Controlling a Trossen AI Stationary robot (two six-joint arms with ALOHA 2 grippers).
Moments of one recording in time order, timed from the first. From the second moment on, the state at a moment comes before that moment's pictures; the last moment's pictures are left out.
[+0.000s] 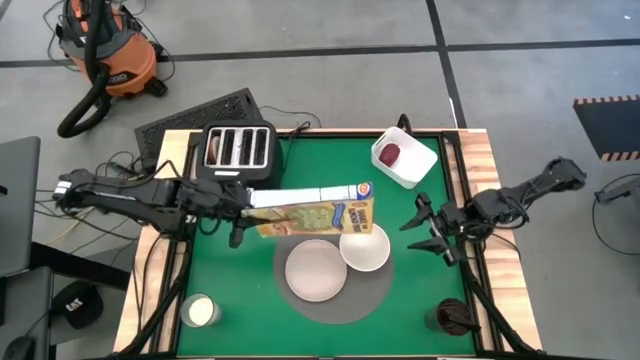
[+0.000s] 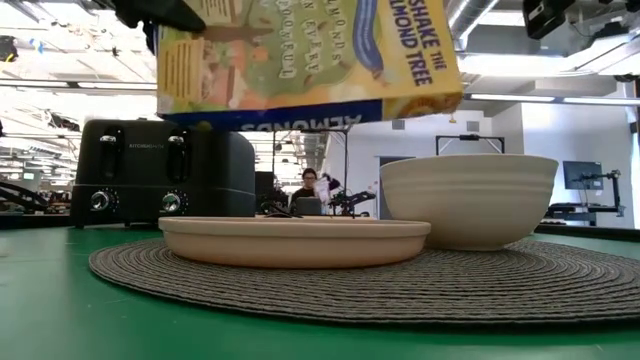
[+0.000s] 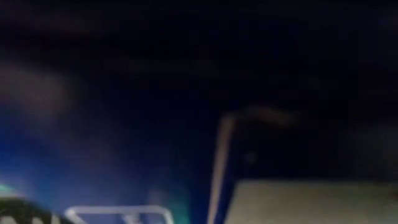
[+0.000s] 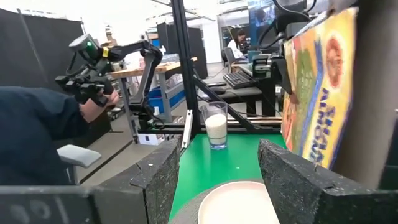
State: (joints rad) left arm -0.10 0.84 0.74 -0.36 -0.12 -0.15; right arm 0.42 0.51 0.39 0.20 0.12 0.14
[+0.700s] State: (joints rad) left arm -0.13 1.11 1.12 -0.73 -0.09 -0.16; right arm 0.44 0.51 0.39 0.18 0.16 0.17
